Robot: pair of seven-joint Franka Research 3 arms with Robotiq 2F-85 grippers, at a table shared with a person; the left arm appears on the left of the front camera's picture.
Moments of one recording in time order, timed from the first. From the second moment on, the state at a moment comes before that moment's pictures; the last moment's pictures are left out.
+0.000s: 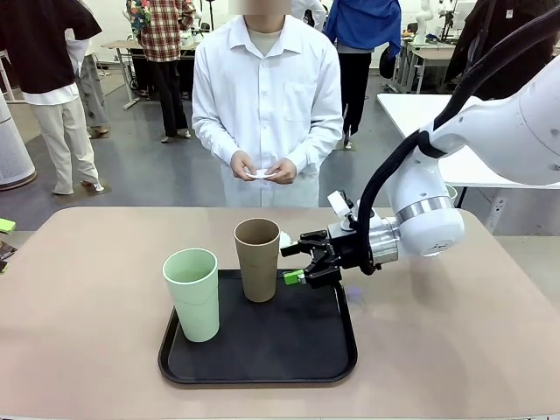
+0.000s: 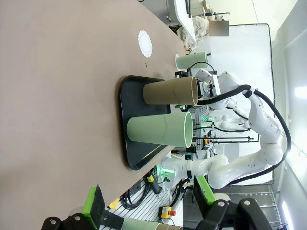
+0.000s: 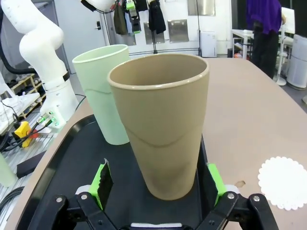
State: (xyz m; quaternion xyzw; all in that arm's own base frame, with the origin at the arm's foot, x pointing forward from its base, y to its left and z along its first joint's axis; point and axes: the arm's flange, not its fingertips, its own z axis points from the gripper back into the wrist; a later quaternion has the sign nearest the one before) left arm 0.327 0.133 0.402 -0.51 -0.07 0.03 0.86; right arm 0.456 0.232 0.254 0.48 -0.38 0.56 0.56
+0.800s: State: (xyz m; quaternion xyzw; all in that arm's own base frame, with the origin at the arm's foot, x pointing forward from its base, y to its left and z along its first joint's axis) left arm 0.327 0.132 0.402 -0.51 -0.07 0.03 0.86; right arm 0.463 0.251 0.247 0.49 -0.38 0.57 0.54
